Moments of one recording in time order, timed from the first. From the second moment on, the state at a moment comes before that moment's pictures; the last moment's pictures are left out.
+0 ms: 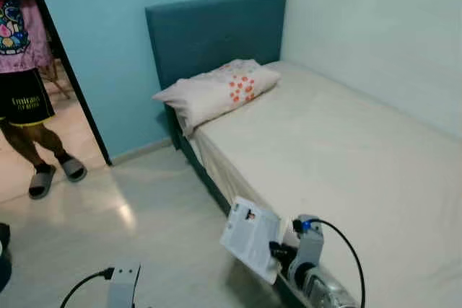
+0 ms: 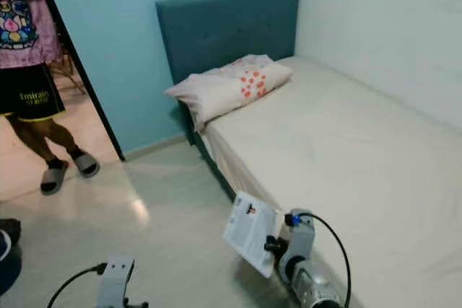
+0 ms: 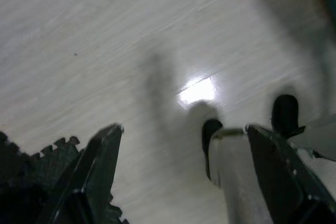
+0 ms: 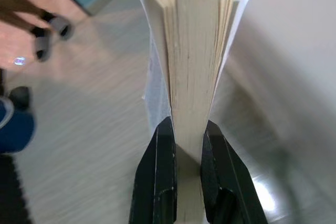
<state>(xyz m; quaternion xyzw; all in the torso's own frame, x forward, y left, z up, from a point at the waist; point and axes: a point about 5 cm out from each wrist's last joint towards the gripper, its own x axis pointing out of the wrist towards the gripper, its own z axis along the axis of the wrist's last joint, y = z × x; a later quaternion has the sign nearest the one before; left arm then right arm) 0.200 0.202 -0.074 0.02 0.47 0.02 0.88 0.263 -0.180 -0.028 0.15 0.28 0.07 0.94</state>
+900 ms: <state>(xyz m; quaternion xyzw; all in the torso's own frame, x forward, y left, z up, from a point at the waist) 0.195 0.204 -0.077 0.02 0.47 0.01 0.88 0.273 -0.173 -0.018 0.20 0.25 0.07 0.95</state>
